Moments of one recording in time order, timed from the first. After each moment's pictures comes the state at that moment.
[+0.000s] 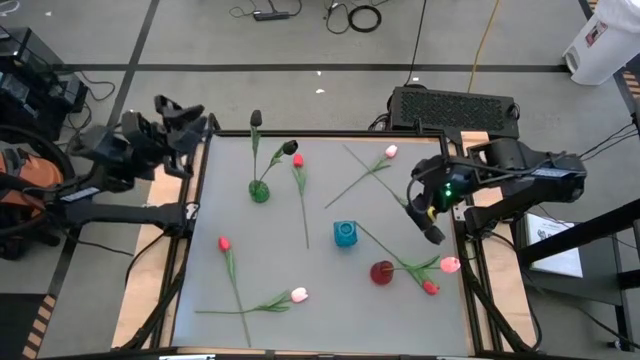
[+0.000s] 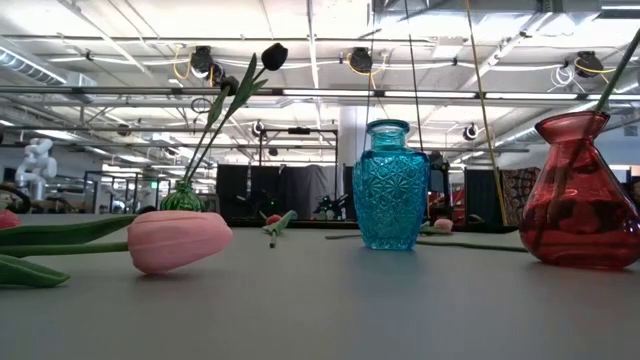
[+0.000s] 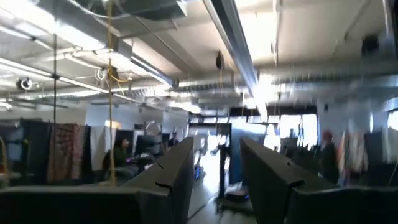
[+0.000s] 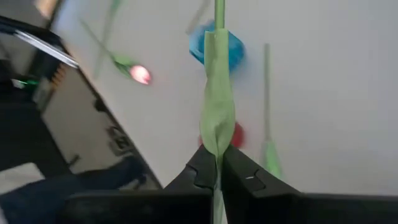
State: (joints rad) left arm 0.19 0.67 1.00 0.18 -0.12 0.08; right arm 0.11 1.22 1.61 -1.39 -0.08 1.01
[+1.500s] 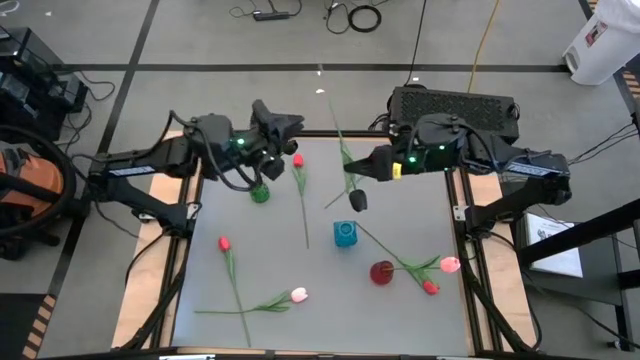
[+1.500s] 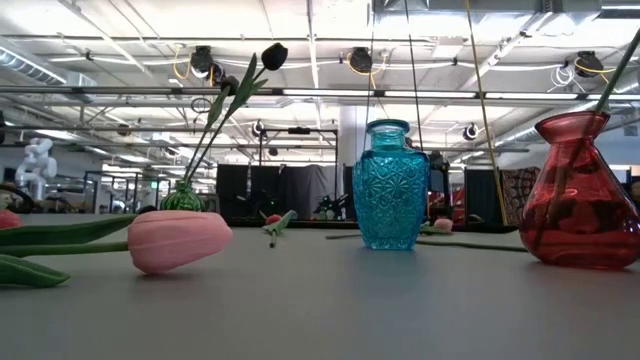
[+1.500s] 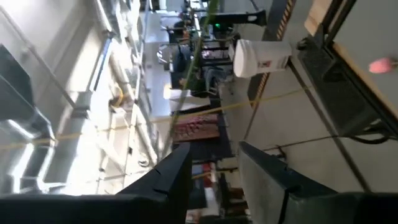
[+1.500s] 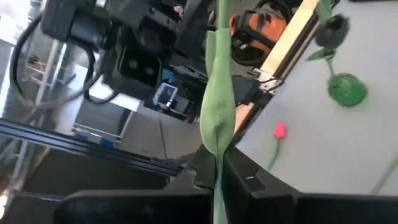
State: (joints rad) left arm 0.02 1.33 1.56 -0.29 -0.51 1.59; right arm -0.03 1.34 1.64 -0.53 -0.03 1.11
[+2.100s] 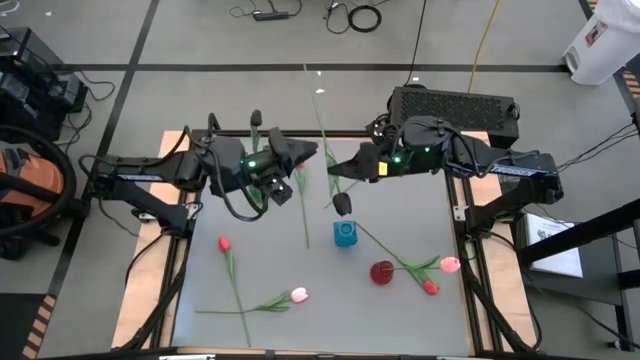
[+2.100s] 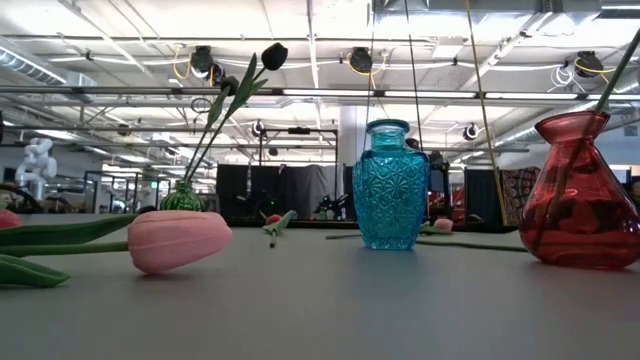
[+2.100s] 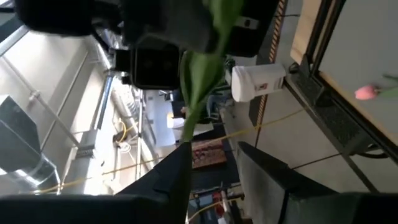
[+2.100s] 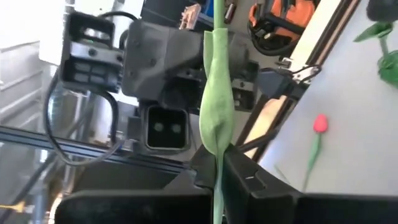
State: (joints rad) left arm -0.10 1.37 1.56 -0.26 -0.51 1.66; right arm -0.03 1.41 1.64 -0.38 -0.08 1.24
